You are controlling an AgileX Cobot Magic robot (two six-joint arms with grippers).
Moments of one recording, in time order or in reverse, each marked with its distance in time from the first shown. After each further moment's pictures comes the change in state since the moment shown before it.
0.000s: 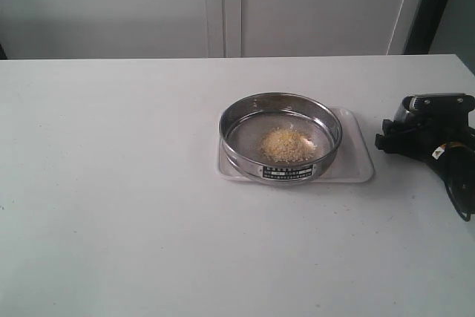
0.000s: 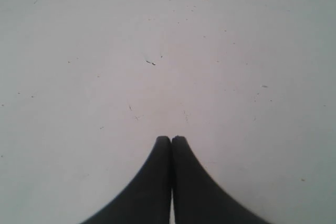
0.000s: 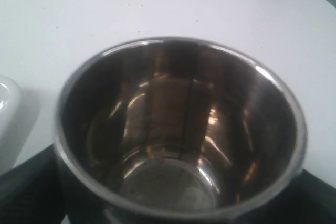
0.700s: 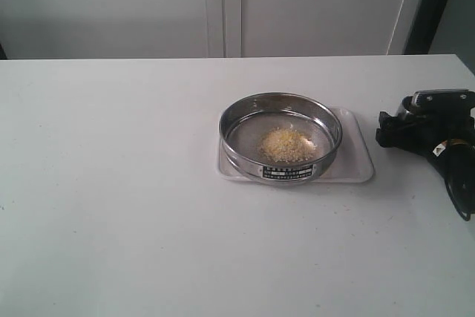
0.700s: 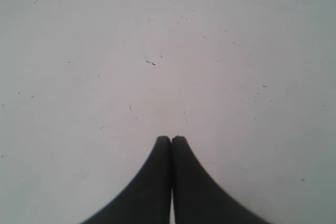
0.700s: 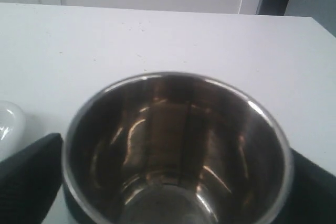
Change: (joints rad) left arm 0.000 0.000 0.000 0.000 0.000 0.000; right arm 0.000 0.000 0.000 0.000 -0.062 0.000
